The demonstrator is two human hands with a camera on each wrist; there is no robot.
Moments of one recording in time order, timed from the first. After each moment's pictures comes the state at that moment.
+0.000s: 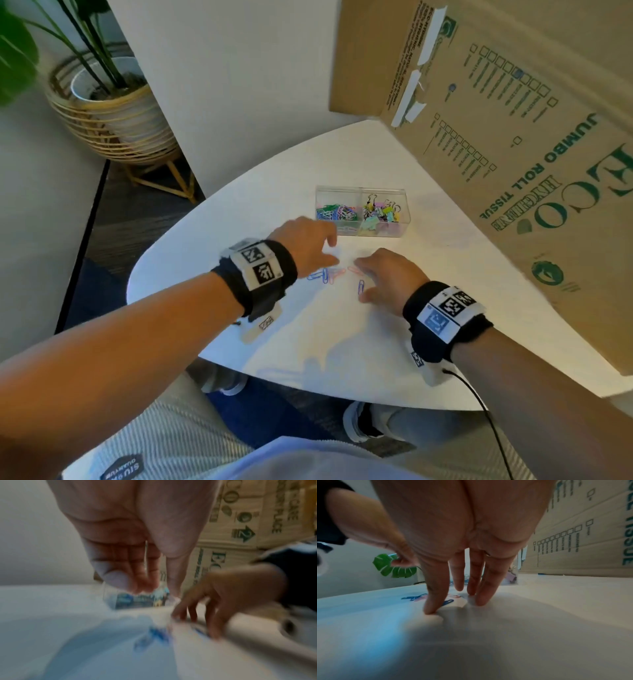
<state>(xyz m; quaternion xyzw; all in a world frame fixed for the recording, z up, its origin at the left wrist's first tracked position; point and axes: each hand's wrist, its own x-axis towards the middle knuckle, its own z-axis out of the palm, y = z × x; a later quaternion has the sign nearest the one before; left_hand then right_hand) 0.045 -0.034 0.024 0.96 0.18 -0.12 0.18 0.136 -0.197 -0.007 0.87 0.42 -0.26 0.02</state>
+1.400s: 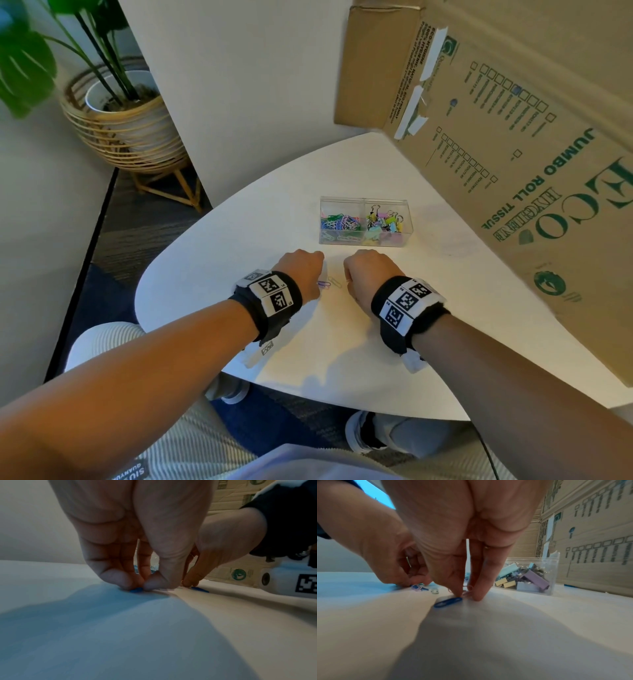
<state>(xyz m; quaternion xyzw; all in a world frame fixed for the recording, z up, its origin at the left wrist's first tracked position) 0.028 -0.043 -0.005 0.95 0.19 -0.19 0.14 0.117 -0.158 0.000 0.87 0.46 -0.18 0.05</state>
